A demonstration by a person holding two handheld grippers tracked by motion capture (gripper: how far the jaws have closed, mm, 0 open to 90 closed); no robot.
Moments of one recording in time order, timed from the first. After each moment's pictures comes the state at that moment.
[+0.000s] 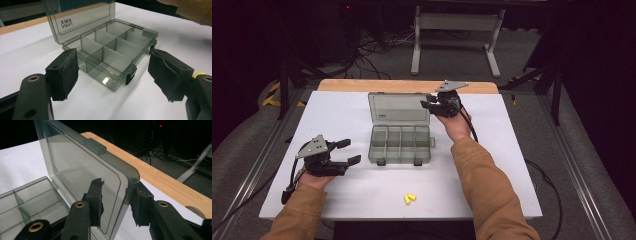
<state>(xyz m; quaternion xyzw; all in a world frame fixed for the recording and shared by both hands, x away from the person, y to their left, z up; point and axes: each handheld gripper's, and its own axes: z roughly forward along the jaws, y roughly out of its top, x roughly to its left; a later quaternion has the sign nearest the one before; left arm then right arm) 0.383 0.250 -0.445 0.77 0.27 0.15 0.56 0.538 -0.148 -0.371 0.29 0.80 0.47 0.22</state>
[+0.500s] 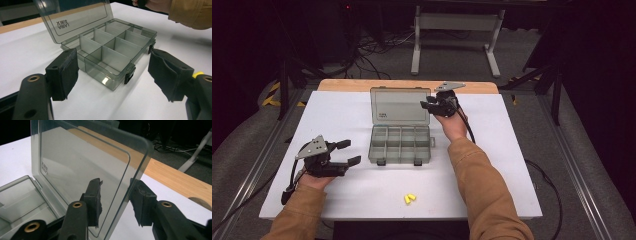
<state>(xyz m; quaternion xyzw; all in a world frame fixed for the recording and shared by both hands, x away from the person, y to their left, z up) 0.382 0.249 -0.446 0.77 0.26 0.15 0.56 0.561 -0.147 -0.395 0.32 0.80 0.46 0.21</state>
